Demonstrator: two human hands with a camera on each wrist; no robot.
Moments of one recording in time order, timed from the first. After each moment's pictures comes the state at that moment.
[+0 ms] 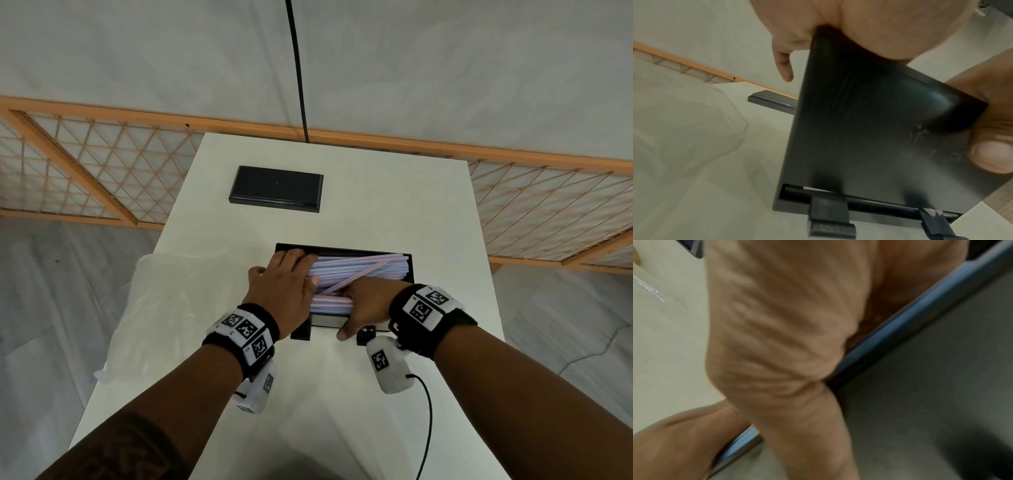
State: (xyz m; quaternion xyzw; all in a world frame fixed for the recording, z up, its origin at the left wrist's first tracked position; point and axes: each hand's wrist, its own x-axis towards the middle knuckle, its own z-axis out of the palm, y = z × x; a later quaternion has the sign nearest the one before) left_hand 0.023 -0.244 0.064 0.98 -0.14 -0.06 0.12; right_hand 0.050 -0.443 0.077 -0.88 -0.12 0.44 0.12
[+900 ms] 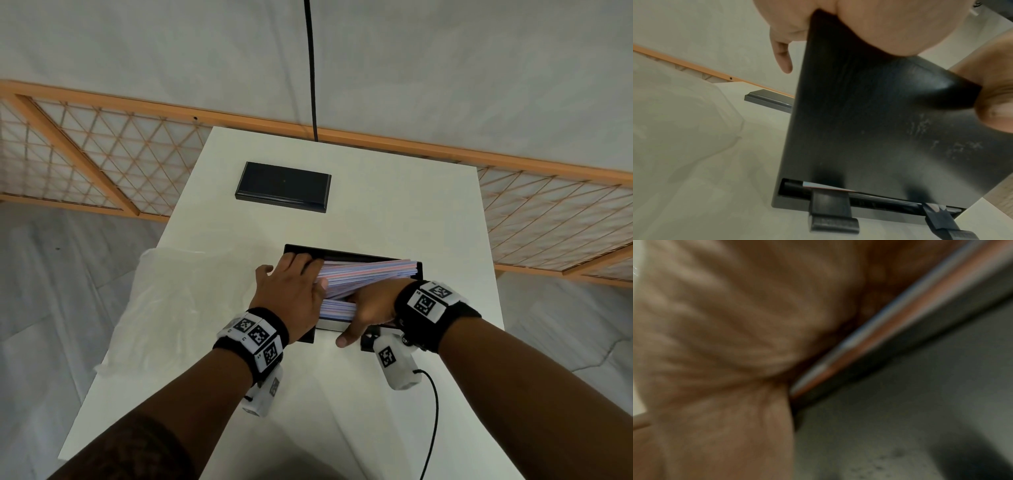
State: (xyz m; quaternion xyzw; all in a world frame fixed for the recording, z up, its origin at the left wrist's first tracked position) left_hand 0.019 -0.249 0.066 0.98 -0.12 -0.07 0.11; right_hand 0.060 -0.441 0.074 -0.85 -0.18 0.47 0.15
